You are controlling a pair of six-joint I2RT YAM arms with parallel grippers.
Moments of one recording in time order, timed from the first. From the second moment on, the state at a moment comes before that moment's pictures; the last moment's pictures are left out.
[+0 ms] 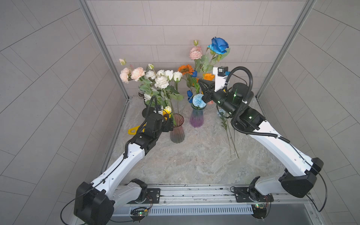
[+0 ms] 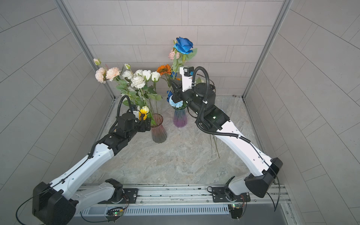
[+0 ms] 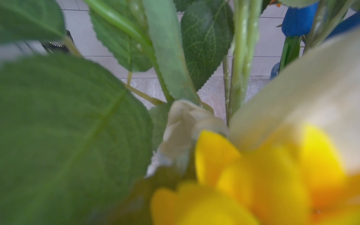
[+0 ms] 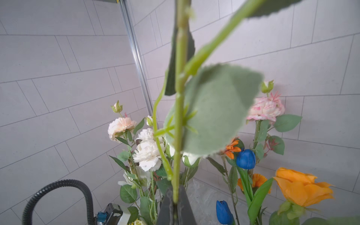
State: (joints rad) left arm -0.42 1.10 0.88 -0.27 -0.26 -0.22; right arm 0.67 1.38 1.65 -0.09 0.04 0.21
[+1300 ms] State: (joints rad) left arm -0.42 1.07 0.88 -0.27 -0.22 -0.19; right arm 0.39 1.04 1.67 -0.76 0.32 0.13
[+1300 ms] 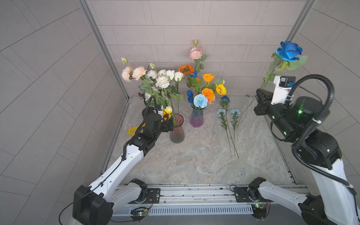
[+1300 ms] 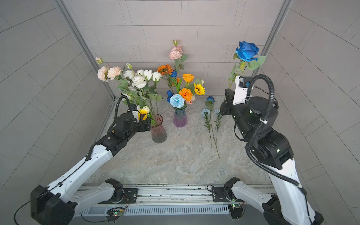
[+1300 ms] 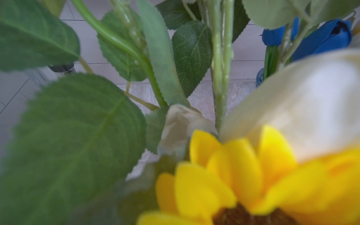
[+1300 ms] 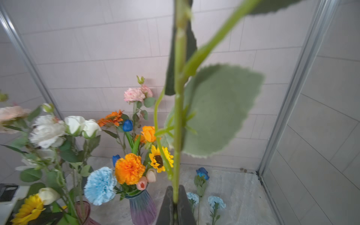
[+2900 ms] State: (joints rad) left arm -0.76 0.77 0.68 -0.28 -0.44 -0.24; right arm -0.03 2.02 1.80 -0.81 -0.12 0.08
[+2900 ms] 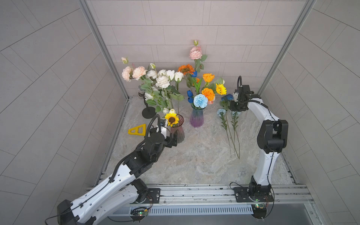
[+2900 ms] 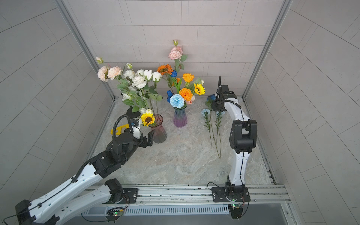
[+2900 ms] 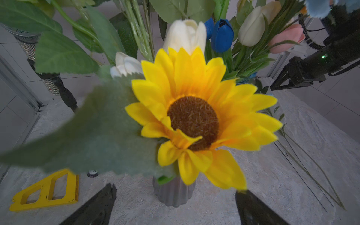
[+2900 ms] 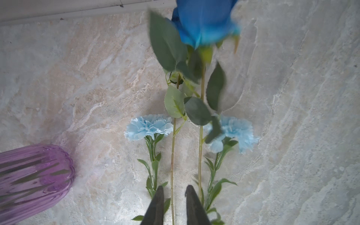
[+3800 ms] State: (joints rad) left arm -0.79 0.95 0.32 0.35 -0.52 -0.17; right arm 0.04 1.68 1.61 -0.66 -0.08 0.11
